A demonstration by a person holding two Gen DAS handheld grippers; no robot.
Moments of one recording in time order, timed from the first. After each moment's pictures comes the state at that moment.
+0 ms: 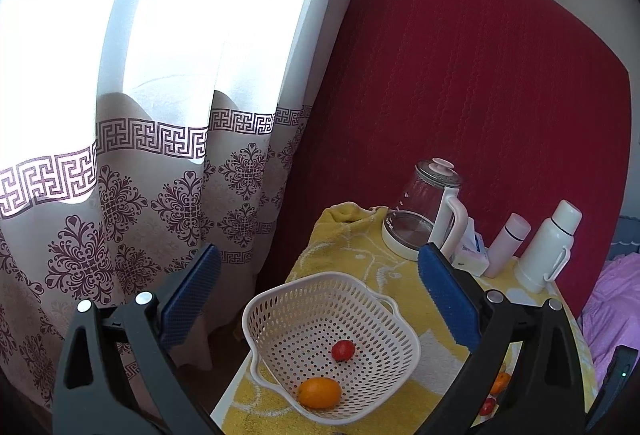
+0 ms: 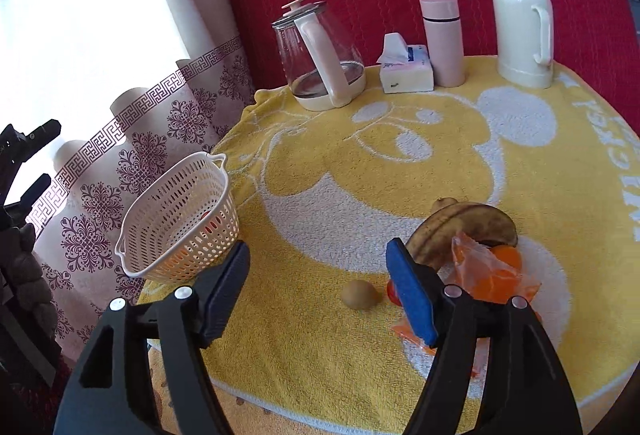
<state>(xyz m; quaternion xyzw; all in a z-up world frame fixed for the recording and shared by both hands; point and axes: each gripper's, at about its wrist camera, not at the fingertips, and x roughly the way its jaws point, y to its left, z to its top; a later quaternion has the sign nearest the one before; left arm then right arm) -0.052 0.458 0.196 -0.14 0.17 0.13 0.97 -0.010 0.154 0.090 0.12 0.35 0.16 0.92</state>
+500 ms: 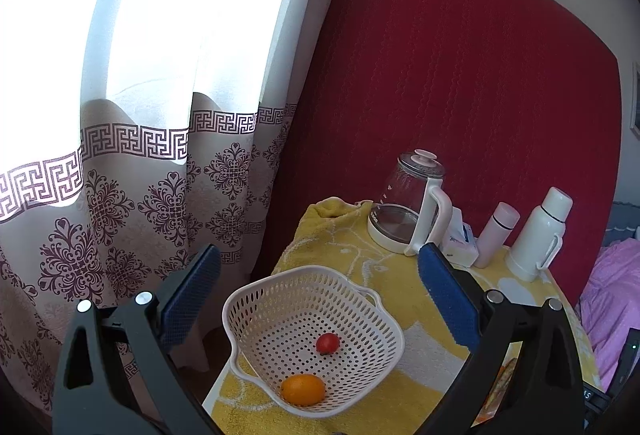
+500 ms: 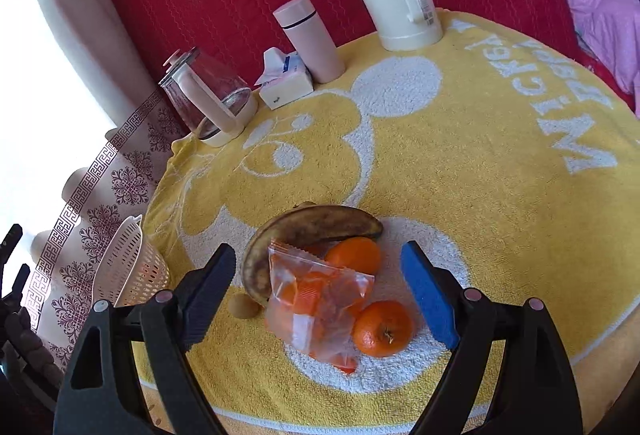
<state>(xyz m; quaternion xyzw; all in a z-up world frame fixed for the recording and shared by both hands) -0.050 0.438 0.196 -0.12 0.17 0.11 0.97 -0.004 0.046 0.067 0.24 0.37 0.05 0.90</state>
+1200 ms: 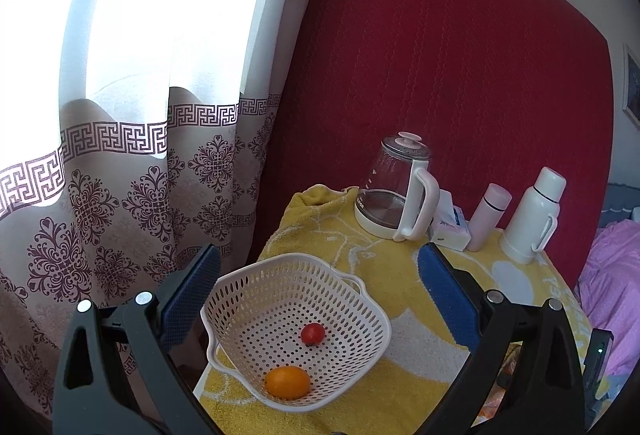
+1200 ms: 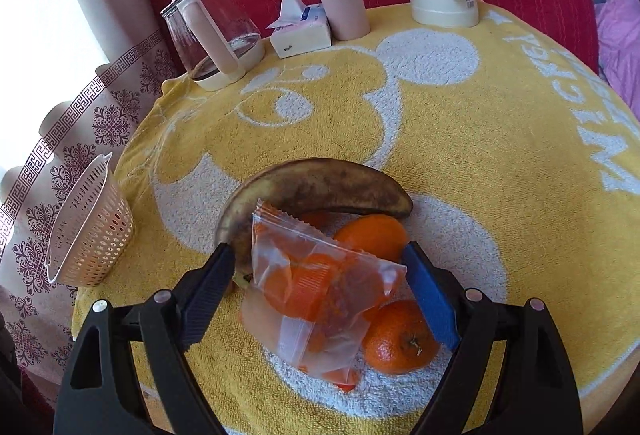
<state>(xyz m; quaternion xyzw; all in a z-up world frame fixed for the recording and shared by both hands) -0.041 0.417 0.189 -0.10 0.19 0.09 0.97 0.019 0.087 0.037 0.14 0.41 0.07 0.90</state>
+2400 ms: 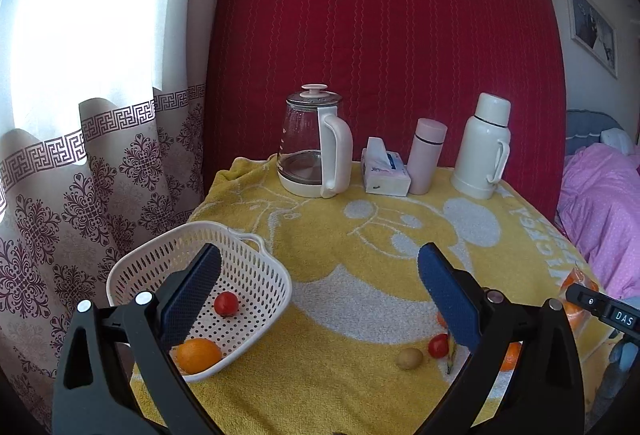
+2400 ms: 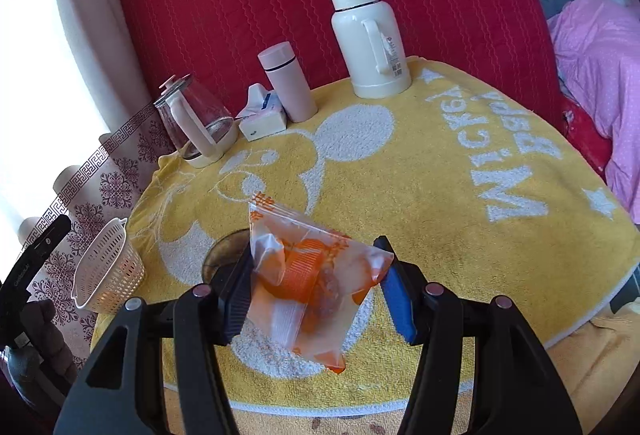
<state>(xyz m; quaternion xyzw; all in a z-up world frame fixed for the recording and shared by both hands) -0.030 0.307 0.152 -0.01 0.22 -0.01 0.97 -0.045 -0.011 0.090 0.19 0.32 0.03 0.93</state>
